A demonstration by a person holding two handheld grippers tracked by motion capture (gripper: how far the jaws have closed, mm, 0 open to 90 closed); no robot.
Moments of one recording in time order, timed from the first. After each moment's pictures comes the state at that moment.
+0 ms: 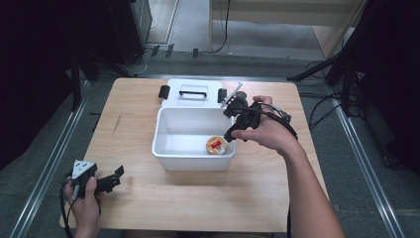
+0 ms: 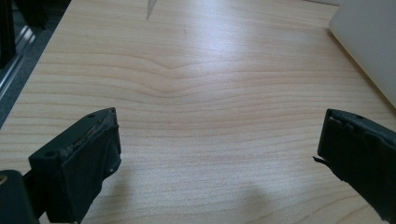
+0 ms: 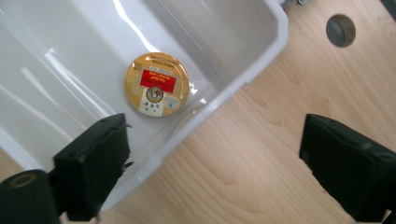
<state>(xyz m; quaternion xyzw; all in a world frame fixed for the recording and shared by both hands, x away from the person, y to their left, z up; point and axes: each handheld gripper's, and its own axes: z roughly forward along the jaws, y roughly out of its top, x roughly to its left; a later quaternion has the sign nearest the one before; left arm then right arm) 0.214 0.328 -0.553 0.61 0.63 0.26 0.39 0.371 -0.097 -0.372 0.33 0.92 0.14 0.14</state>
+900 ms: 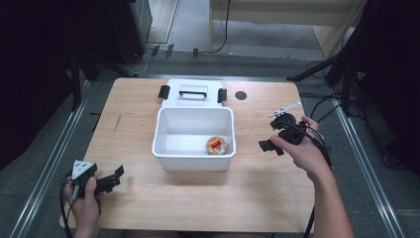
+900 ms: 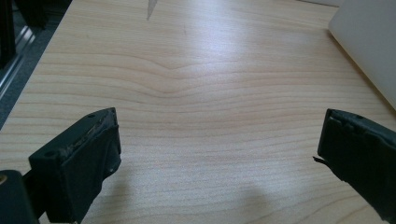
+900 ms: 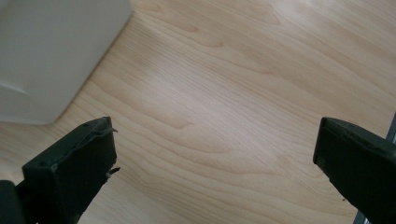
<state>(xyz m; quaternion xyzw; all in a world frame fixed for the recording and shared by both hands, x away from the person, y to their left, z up) 0.214 0.328 -0.553 0.61 0.64 0.26 0.39 0.354 -0.215 -0.419 0.47 0.85 0.20 0.16</state>
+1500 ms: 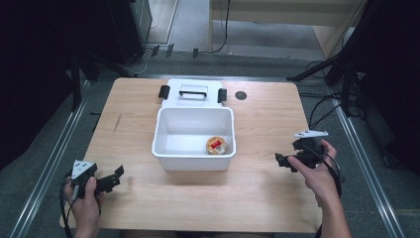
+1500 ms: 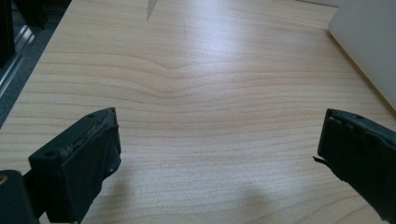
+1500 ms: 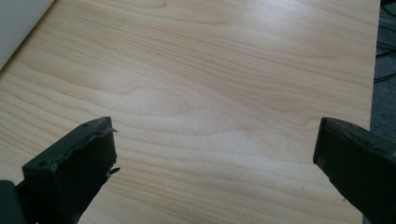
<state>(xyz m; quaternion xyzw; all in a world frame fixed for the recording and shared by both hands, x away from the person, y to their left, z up) 0.214 0.329 -0.553 0.61 0.64 0.26 0.39 0.319 -0.277 -0.479 0.53 0.78 0.27 0.20</state>
